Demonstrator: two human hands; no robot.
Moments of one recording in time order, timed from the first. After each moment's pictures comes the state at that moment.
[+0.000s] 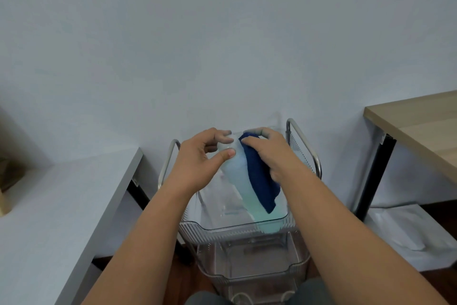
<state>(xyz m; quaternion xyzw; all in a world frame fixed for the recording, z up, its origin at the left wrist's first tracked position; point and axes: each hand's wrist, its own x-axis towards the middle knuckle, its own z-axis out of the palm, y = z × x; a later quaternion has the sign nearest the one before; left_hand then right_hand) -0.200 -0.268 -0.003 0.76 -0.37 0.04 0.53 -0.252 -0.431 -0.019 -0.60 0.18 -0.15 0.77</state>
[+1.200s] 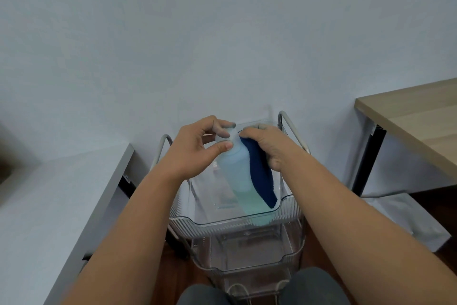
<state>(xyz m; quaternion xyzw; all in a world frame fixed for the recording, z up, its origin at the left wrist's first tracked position) -0.199 -0.276 0.012 0.74 -0.46 -0.02 0.49 -0.247 -0.455 -0.026 -0.56 0.18 -0.08 0.81</state>
